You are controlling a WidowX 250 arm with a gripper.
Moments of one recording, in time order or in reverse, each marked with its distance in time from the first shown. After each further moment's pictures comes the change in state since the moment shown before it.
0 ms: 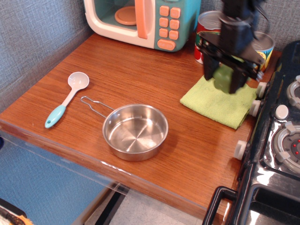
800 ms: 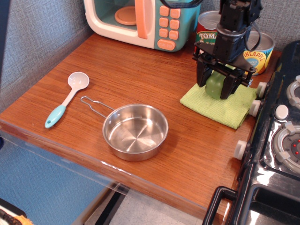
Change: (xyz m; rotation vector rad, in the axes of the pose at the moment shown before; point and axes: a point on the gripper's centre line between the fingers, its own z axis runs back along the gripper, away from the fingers) arm 0.005 0.025 -0.029 0.022 0.087 0.071
